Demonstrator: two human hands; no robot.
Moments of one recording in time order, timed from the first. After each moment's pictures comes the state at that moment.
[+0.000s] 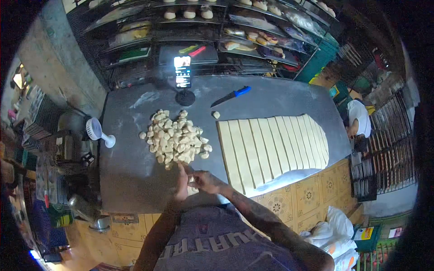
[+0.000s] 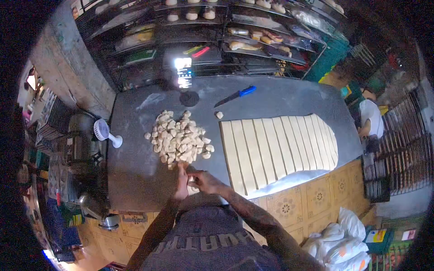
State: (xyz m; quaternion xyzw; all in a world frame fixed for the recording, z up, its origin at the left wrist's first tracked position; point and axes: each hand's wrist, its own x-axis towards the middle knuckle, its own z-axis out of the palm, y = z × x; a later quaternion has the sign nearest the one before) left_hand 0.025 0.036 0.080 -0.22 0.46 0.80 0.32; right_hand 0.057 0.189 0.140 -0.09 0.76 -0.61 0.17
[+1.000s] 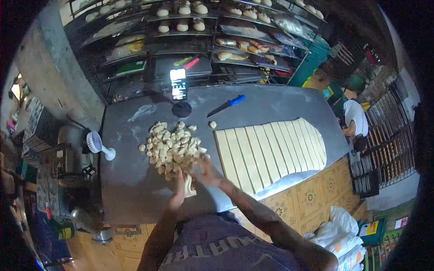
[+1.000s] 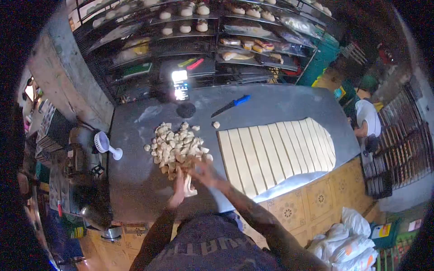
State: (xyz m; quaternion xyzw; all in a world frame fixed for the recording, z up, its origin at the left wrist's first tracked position) left_hand 0.005 0.025 0.134 -0.19 0.53 0.76 0.33; right_hand 0.024 0.195 0.159 -0.08 0.91 -0.35 -0.20
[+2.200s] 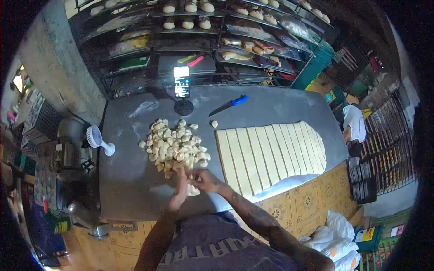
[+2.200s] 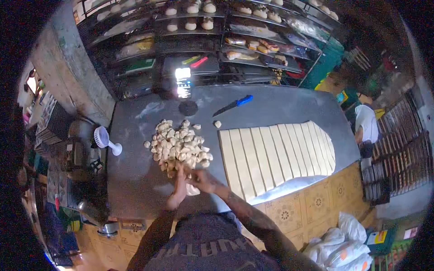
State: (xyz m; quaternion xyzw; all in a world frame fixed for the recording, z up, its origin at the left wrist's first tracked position) left_hand 0.004 0.051 0.083 -0.10 0.56 0.81 0.09; right_hand 0.027 0.193 0.176 -0.09 0.90 -0.43 -0.03
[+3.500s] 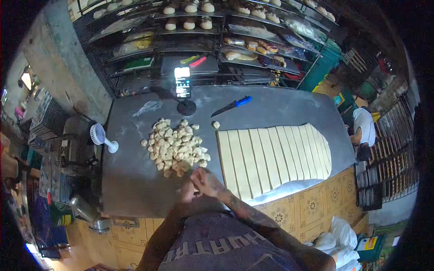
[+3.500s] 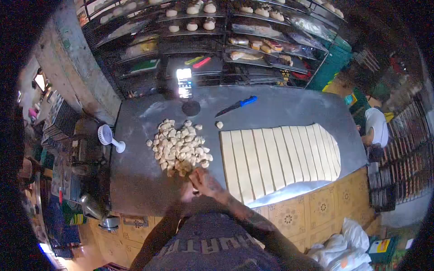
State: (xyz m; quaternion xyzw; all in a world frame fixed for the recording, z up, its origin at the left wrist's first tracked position) left_hand 0.032 0.053 0.086 -0.08 0.54 0.73 0.41; right_hand 0.055 0.205 0.163 -0.01 0.87 -0.48 0.06
